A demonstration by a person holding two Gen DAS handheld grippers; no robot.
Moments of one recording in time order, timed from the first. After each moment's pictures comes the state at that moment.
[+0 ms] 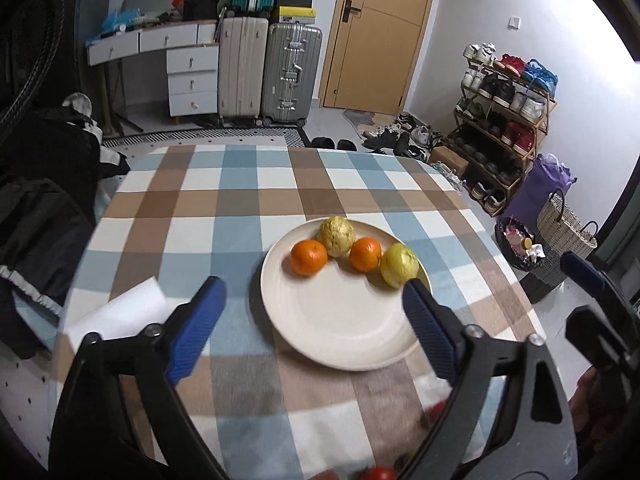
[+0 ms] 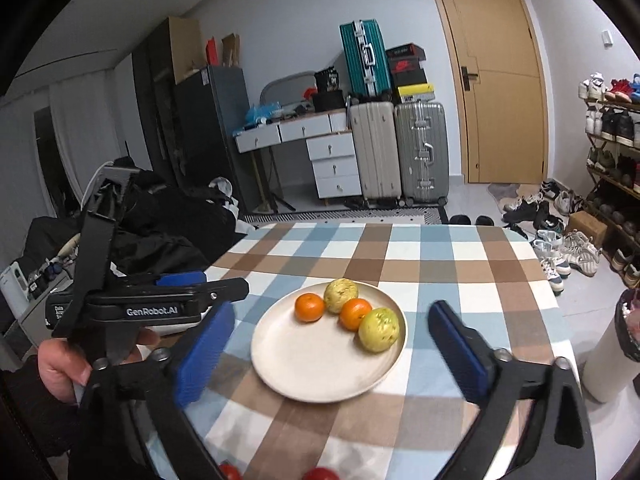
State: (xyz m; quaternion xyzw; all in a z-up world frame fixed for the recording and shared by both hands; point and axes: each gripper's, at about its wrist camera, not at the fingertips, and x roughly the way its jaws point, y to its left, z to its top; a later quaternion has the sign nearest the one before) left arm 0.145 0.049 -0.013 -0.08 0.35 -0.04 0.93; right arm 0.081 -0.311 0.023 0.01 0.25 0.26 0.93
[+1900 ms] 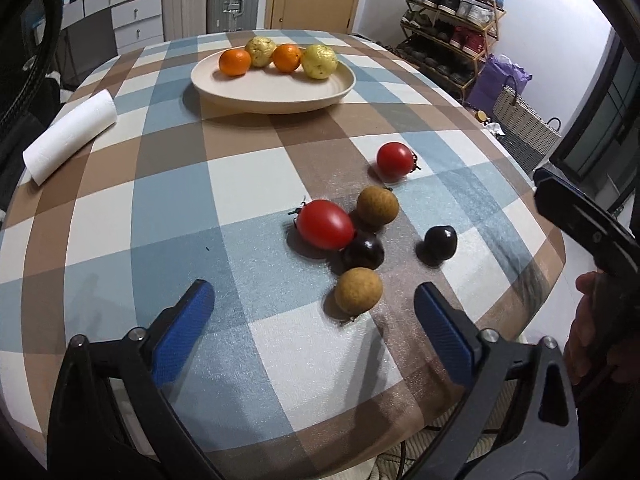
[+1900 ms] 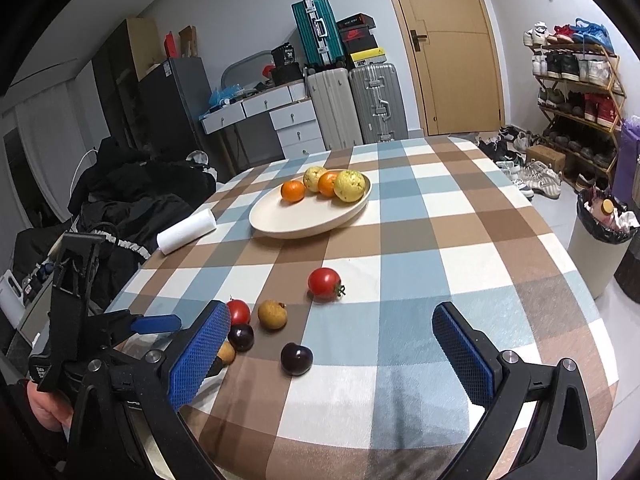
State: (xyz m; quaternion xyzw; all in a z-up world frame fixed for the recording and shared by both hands) left arm -0.017 -0.009 -0.124 -0.02 0.46 -0.14 0.88; right arm -0.068 -0.355 -0.062 0.05 0.32 0.19 0.93
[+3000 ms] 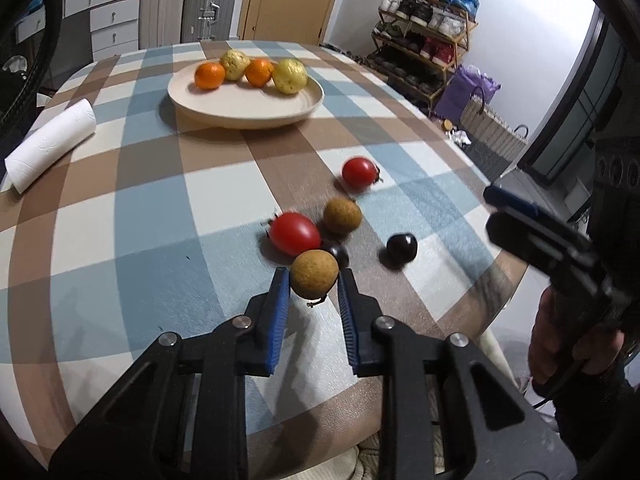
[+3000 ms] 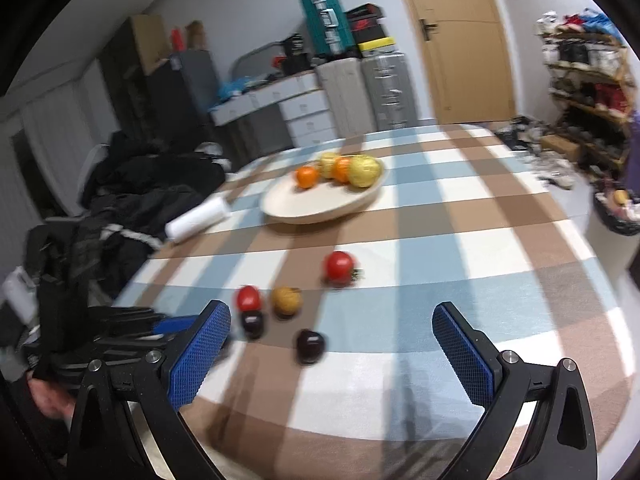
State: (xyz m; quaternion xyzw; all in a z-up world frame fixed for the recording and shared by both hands) left arm -0.025 0.003 -0.109 -0.06 0.44 -0.20 0.87; right arm -0.069 -0.351 -0.069 0.07 0.33 0.23 0.91
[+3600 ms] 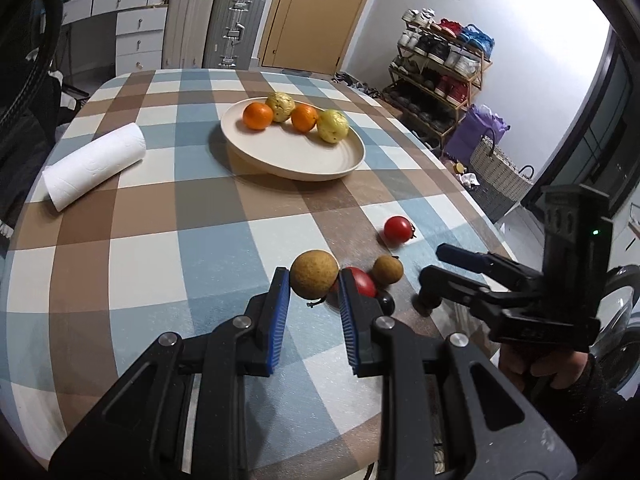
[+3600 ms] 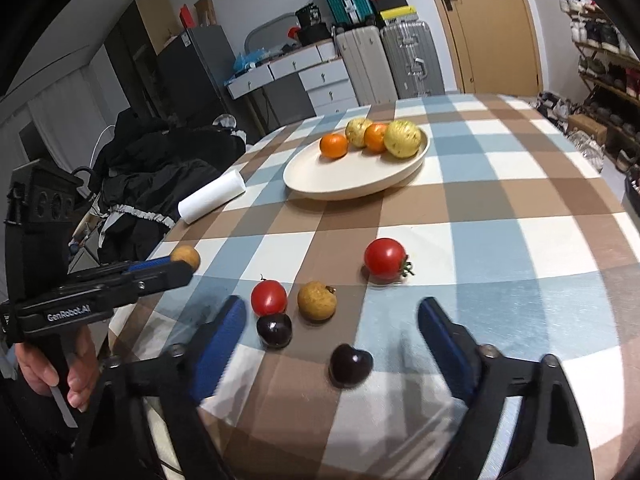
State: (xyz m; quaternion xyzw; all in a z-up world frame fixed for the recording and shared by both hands) left arm -0.013 0.064 -0.083 -0.10 0.41 -0.18 0.89; right arm -0.031 -0.311 -0.090 0.06 0.39 0.26 0.88
